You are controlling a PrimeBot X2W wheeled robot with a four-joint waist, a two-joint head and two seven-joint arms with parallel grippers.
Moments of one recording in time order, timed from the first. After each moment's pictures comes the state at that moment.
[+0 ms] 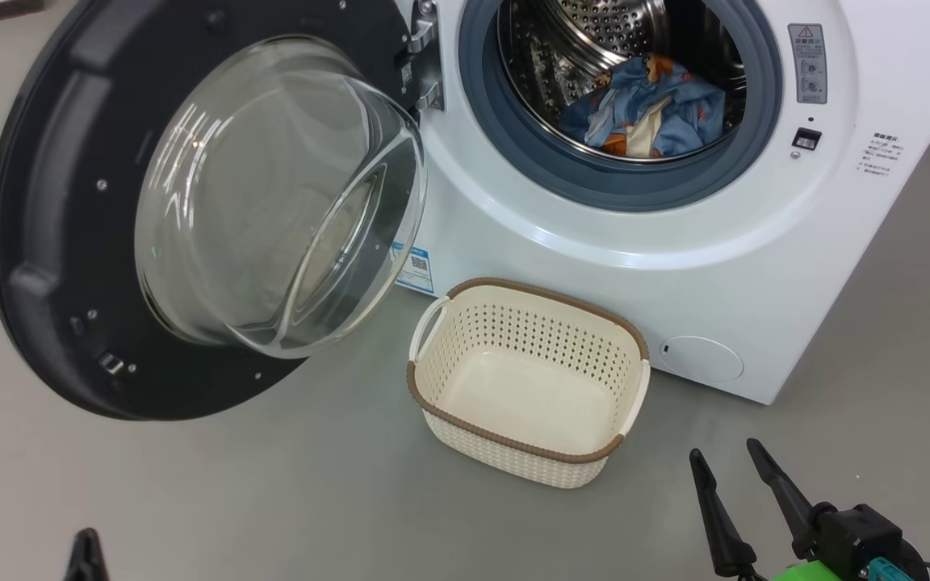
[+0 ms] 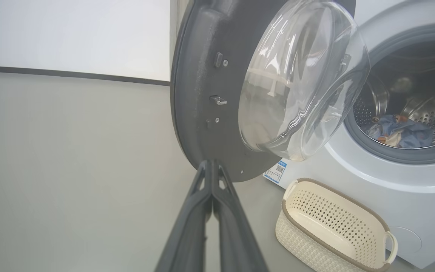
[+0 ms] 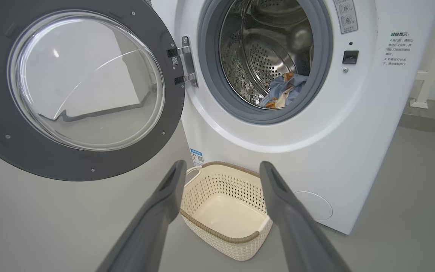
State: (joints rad) left arm 0.20 0.05 0.12 0.03 -0.34 0.01 -0.26; right arm 0.06 -0.05 0.03 0.13 0.17 0.13 -0.25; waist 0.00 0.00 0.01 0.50
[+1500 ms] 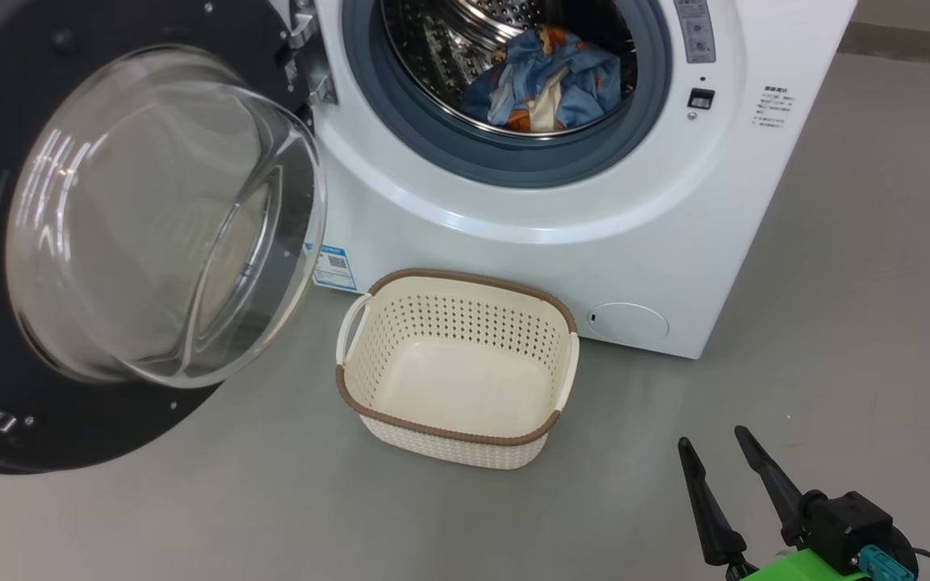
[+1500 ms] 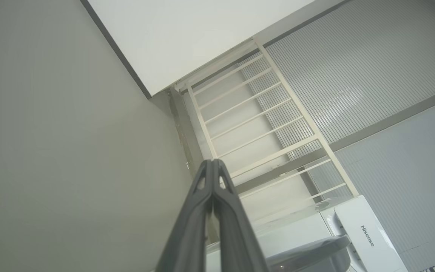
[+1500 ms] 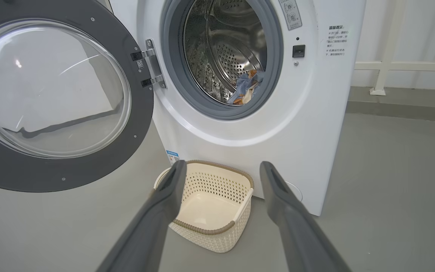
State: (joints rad) left arm -0.48 0.44 0.62 0.61 -1.21 -0.12 0.11; right arm 0.03 -0.05 0.05 0.14 0.18 0.13 -0.25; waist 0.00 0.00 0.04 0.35
